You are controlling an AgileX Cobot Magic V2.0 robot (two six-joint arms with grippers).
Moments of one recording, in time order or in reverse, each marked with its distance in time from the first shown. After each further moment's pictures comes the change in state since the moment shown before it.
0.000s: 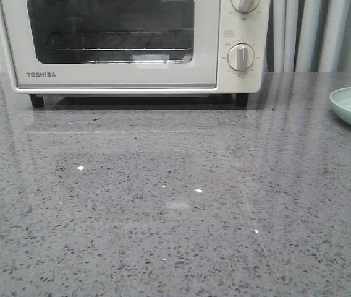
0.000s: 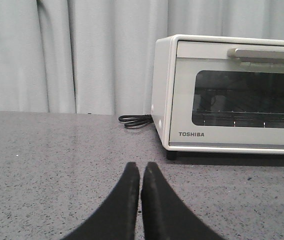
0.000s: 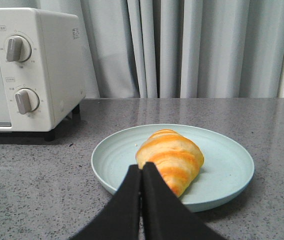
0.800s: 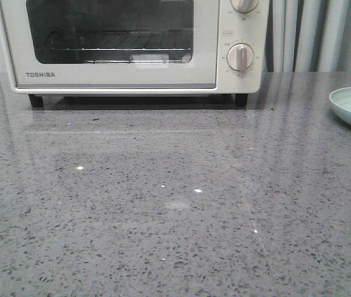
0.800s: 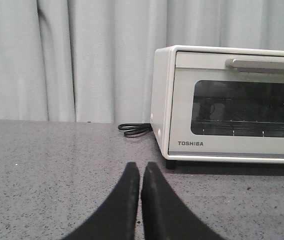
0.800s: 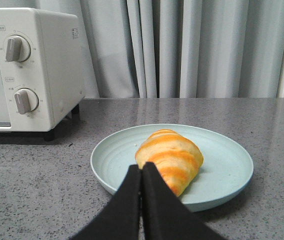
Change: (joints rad) left arm 0.000 0.000 0.000 -0.006 -0.030 0.000; right arm 0.000 0.000 0.000 0.000 0.000 0.000
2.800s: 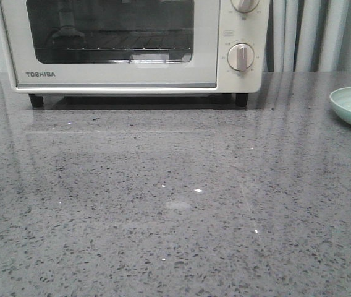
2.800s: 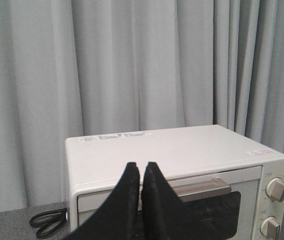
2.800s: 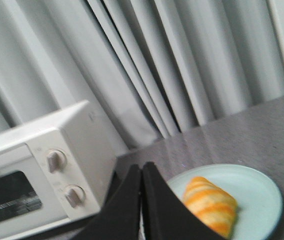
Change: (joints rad) left arm -0.271 0.750 -0.764 0.146 0.040 -0.106; right arm 0.000 0.070 -0.404 -0.103 0.327 0.459
